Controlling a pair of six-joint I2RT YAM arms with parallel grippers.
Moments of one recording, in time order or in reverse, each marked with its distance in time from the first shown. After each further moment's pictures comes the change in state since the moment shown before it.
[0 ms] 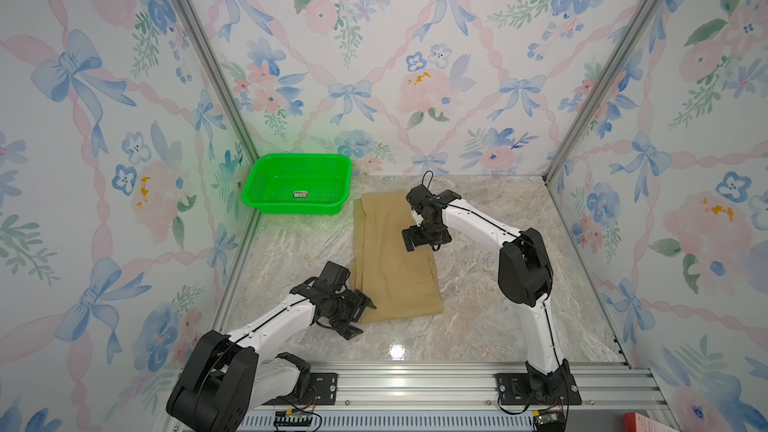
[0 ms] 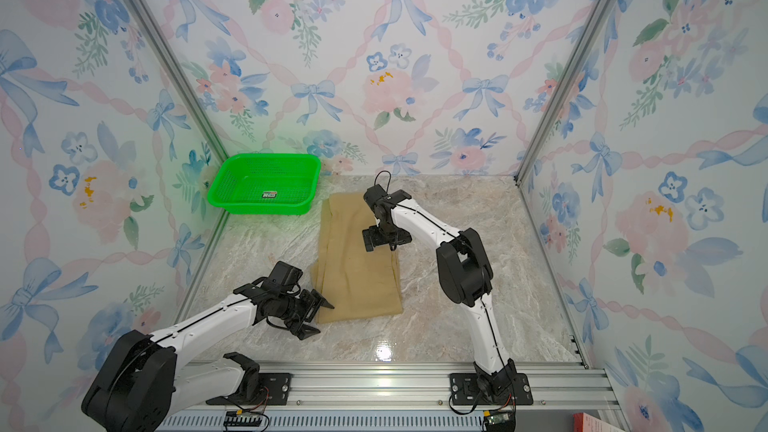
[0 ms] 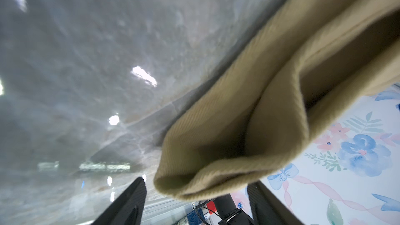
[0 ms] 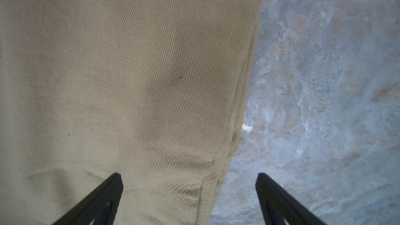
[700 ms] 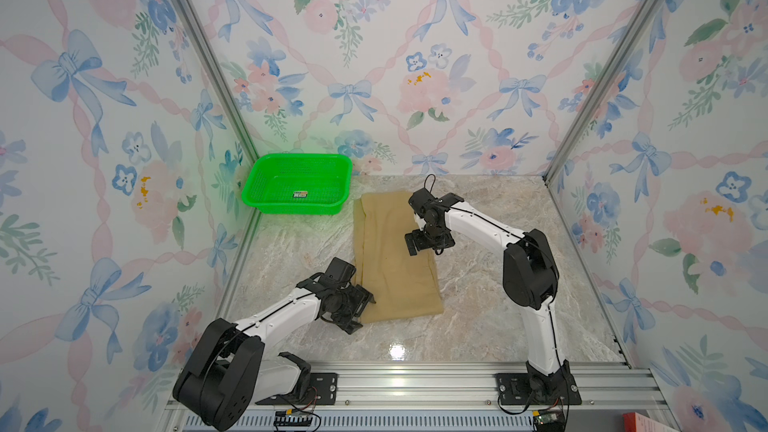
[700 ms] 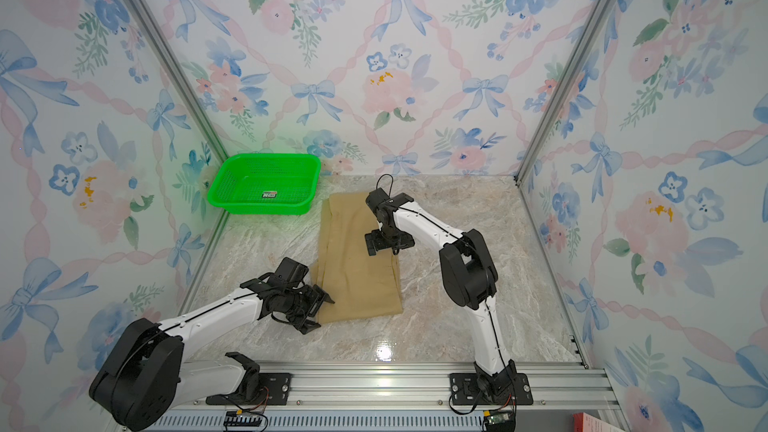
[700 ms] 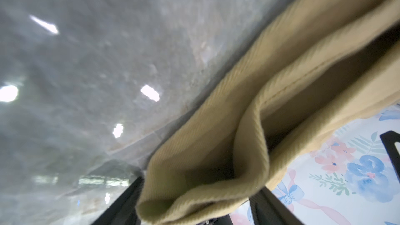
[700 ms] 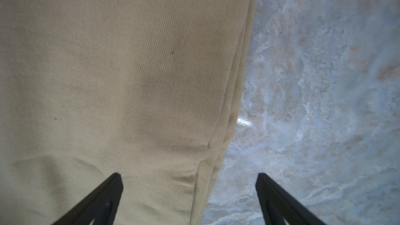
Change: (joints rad) left arm -0.015 0.021 0.040 -0.006 -0.154 -0.037; right arm 0.002 -0.060 -0.089 0.018 0.000 0.007
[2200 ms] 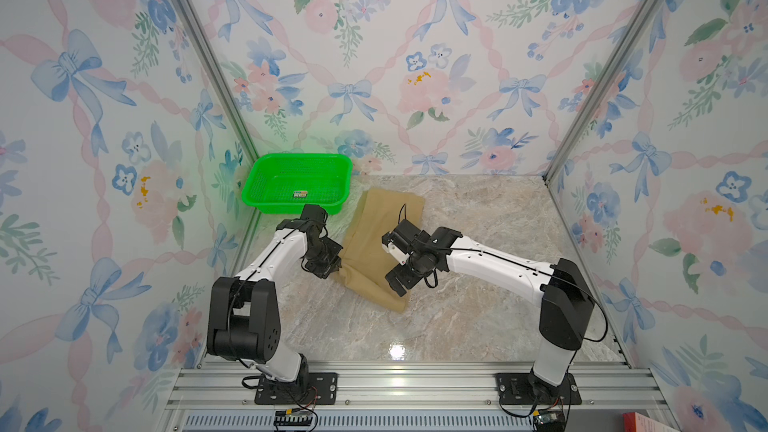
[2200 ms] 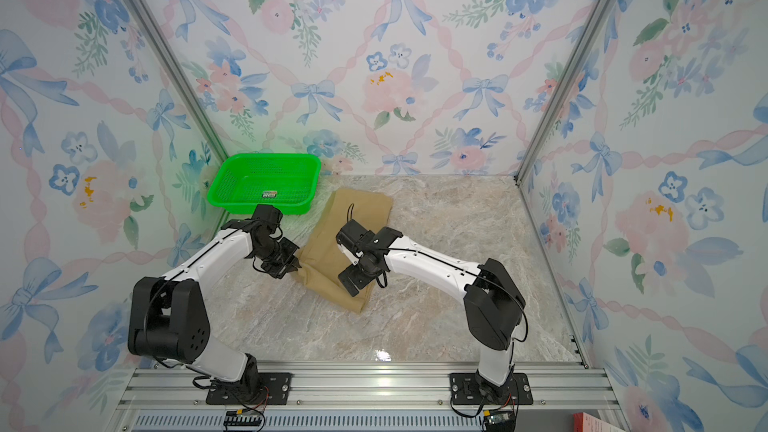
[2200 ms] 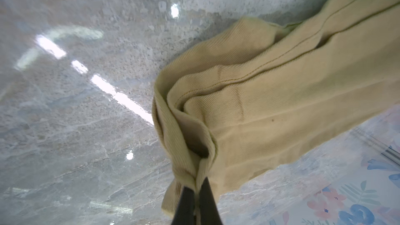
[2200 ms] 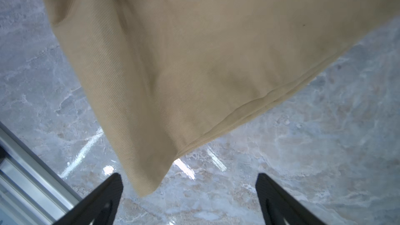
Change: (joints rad) left arm 0.350 0.364 0.621 -0.431 -0.058 0.399; right arm 0.373 -0.316 -0.340 0.179 0.034 -0.194
